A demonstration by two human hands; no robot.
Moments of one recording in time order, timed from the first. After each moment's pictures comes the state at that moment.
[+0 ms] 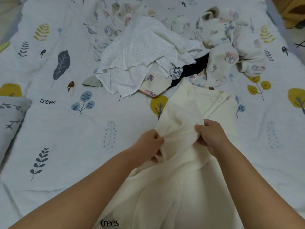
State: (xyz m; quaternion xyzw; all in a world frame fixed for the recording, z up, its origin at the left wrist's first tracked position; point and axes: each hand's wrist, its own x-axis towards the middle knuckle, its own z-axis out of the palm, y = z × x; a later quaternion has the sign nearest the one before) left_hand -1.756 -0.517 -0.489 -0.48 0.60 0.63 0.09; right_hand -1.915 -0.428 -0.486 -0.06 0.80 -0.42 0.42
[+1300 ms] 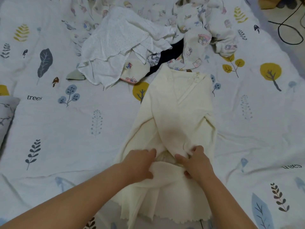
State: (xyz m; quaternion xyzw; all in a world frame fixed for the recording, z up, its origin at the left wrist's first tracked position) left_hand -1.723 -0.435 -0.498 -0.19 0.89 0.22 0.35; right_hand -1.846 -0.303 -0.506 -0.06 0.87 -0.21 0.43
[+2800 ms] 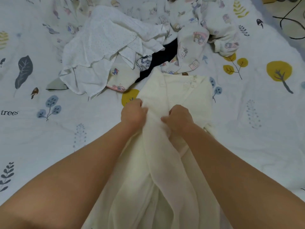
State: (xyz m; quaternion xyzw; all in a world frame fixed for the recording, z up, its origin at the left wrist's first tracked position) left_hand -1.850 -0.536 -0.541 -0.48 0.82 0.29 0.01; right_hand -1.947 -0.433 -0.529 -0.27 0.89 -0.19 0.33
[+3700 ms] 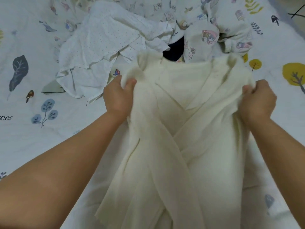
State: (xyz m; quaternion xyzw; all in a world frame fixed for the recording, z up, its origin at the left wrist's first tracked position) left_hand -1.860 -0.598 -0.530 -0.52 0.75 0.32 -0.26; right_hand -2.074 -0.381 -0.518 -0.09 0.96 -0.27 0.02
